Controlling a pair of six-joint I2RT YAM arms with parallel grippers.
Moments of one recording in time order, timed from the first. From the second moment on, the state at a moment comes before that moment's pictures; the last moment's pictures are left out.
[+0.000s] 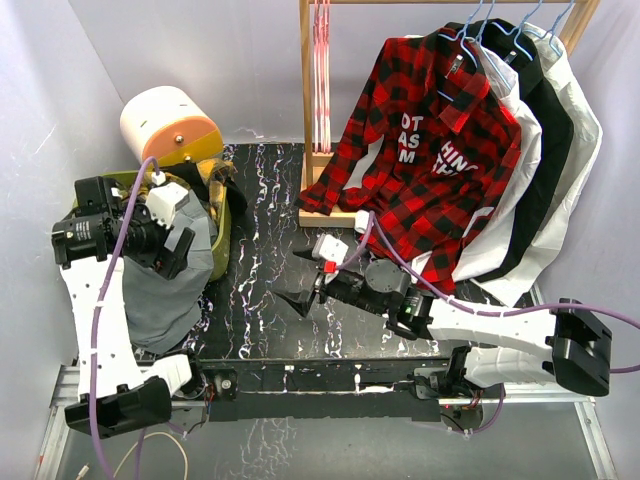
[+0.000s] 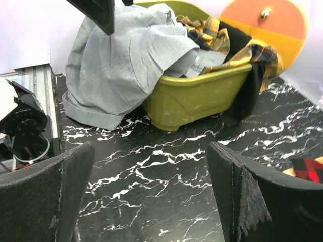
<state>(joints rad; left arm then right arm) 0.24 1.11 1.48 -1.46 0.39 0.76 1.15 1.16 0.69 0.54 -0.01 -0.10</state>
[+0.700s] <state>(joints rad) 0.24 1.32 1.33 -1.12 0.45 0.63 1.15 1.15 0.64 0.54 0.00 0.05</state>
